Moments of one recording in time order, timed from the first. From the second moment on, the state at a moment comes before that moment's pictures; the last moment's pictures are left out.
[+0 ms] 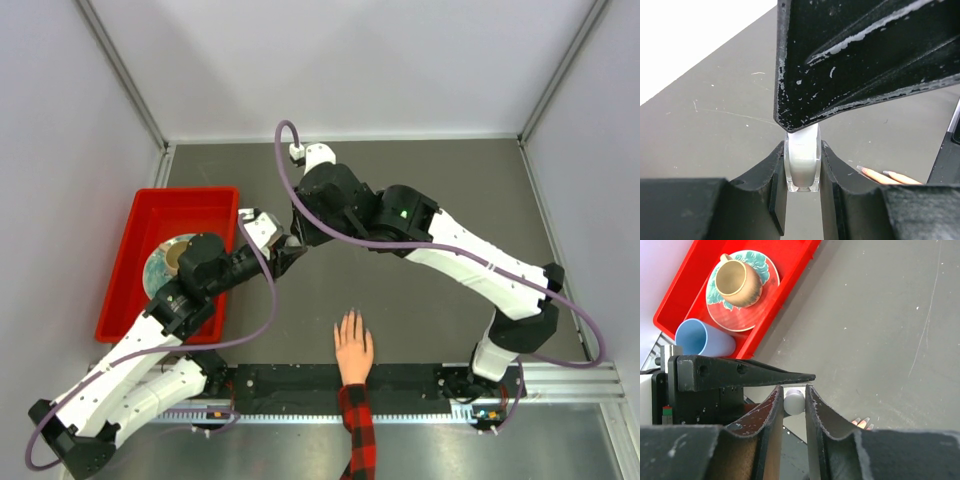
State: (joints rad) left arm -0.67 0.72 0.78 -0.16 0.28 0.08; right arm 1.18 1.69 2.07 -1.00 0.34 0.54
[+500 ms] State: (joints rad) left arm -0.67 0.69 0.78 -0.20 0.32 0.06; right arm 1.16 1.65 2.01 -0.95 0.19 0.35
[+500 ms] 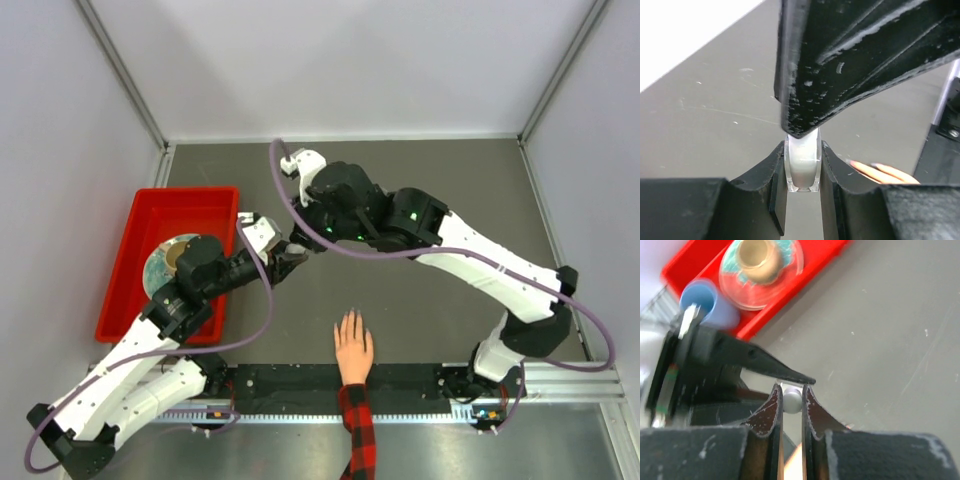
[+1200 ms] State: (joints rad) left arm -0.67 0.62 0.76 -0.25 0.62 0.02; right arm 0.93 1.59 1.84 -0.90 -0.91 -0.64
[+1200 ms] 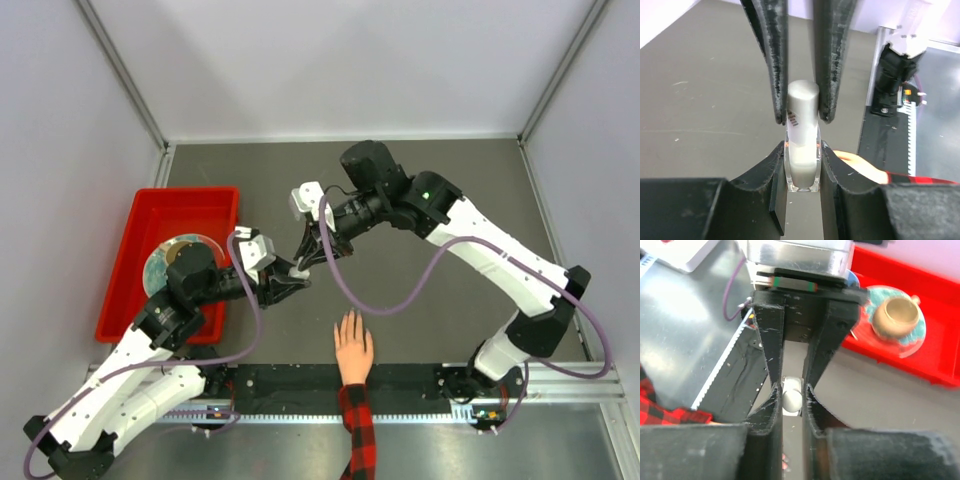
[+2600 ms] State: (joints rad) left arm -0.66 0.69 0.76 -0.15 0.40 0.01; right arm 1.15 1.52 1.83 -0.81 0.20 0.44
